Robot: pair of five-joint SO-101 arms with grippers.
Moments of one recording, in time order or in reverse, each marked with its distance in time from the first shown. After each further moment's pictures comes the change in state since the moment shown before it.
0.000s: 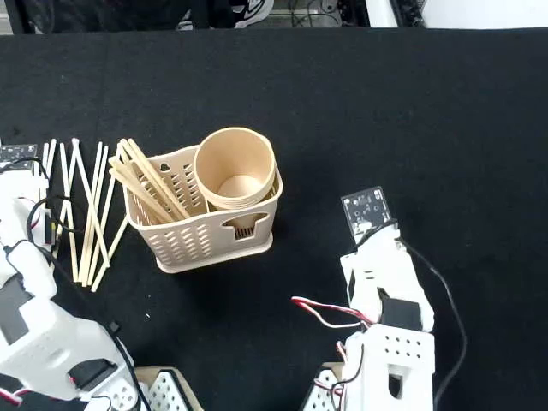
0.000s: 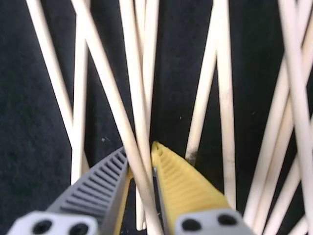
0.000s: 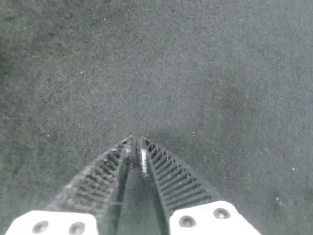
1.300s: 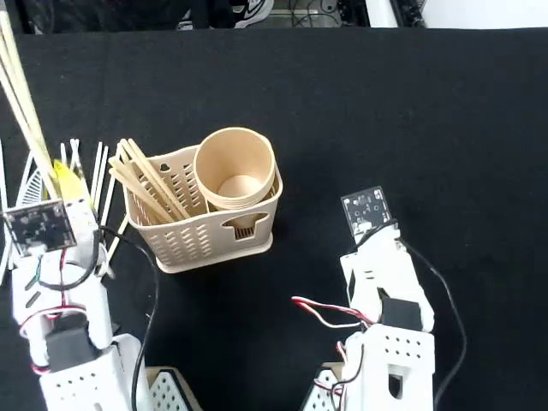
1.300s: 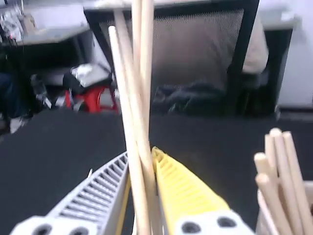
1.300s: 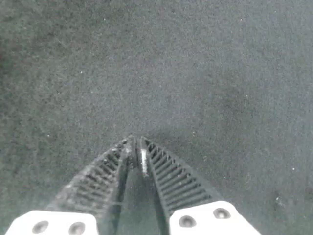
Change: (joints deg) left arm 22.3 -102.9 47.6 -16.4 27.4; right arm 0.0 0.0 0.0 0.0 0.0
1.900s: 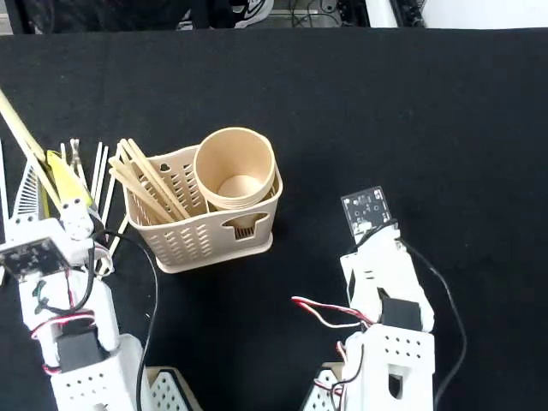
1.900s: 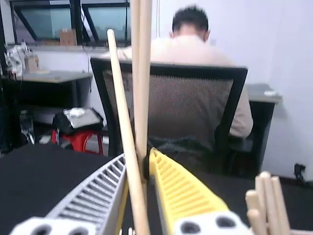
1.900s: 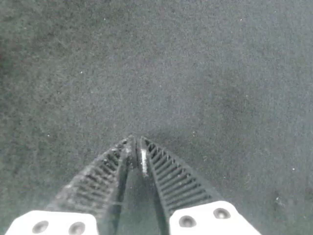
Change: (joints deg) left arm 0.4 -8.4 9.7 -14.4 7.6; right arm 0.0 0.0 0.0 0.0 0.0
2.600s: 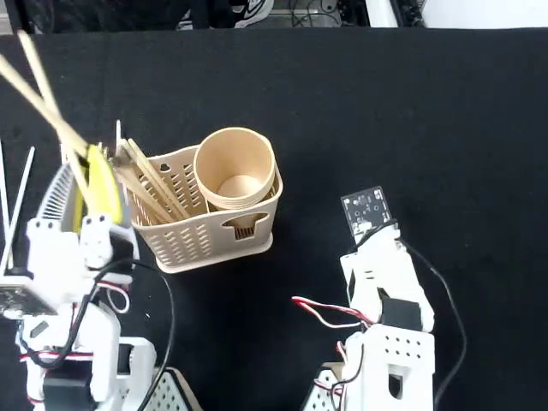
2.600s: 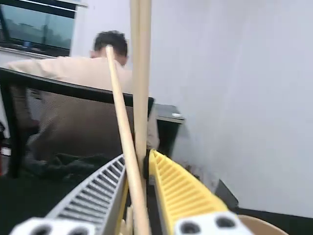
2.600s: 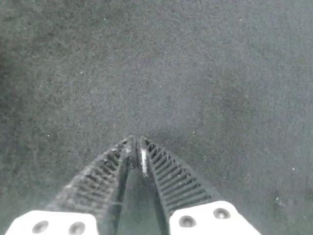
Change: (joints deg) left arm 17.8 -2.2 -20.1 19.1 9.5; right arm 0.0 0.0 0.0 0.0 0.0
